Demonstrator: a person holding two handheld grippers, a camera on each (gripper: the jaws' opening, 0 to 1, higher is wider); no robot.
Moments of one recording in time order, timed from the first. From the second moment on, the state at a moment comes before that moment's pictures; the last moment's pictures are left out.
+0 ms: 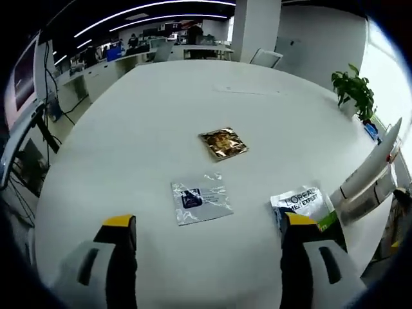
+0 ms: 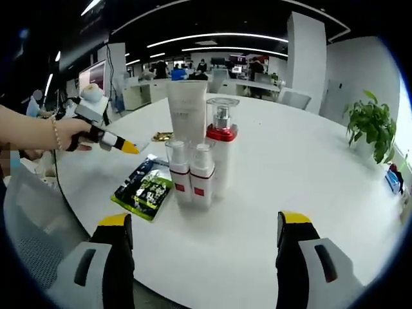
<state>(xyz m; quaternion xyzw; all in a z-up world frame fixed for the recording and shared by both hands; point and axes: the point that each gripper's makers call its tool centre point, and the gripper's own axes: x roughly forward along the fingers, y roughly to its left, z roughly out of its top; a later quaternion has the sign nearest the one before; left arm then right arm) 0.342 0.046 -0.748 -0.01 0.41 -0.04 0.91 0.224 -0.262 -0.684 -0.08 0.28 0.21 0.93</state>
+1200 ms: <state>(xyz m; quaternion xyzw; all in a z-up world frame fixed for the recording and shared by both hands) 0.370 0.052 -0.767 0.02 0.42 -0.02 0.91 0.224 -0.262 -0.687 -0.09 0.29 0.21 0.93</state>
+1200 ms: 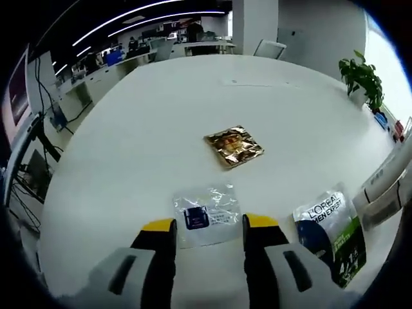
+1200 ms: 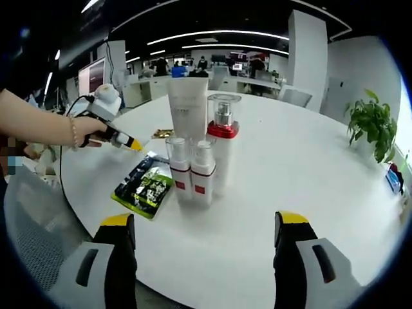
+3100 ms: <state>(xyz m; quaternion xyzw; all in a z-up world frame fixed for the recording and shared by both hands) 0.361 0.003 -0.754 -0.03 0.42 0.00 0.91 0.221 -0.240 -0.674 -0.07 0.26 0.26 0.93</state>
